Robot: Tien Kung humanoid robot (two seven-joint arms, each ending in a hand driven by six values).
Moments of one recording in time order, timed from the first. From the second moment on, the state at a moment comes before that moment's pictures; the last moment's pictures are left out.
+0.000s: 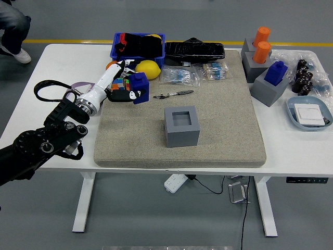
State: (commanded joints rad) left arm -0.86 0.28 -0.30 -0.83 0.82 0.39 -0.30; right arm -0.08 -0.37 1.23 0.35 -1.16 0.08 -0.23
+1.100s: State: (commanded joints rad) left arm -0.79 0.24 -0.19 -0.69 0.69 0.41 -0.39; right arm -0.09 -0.37 1.22 0.35 -1.16 0.08 -0.23
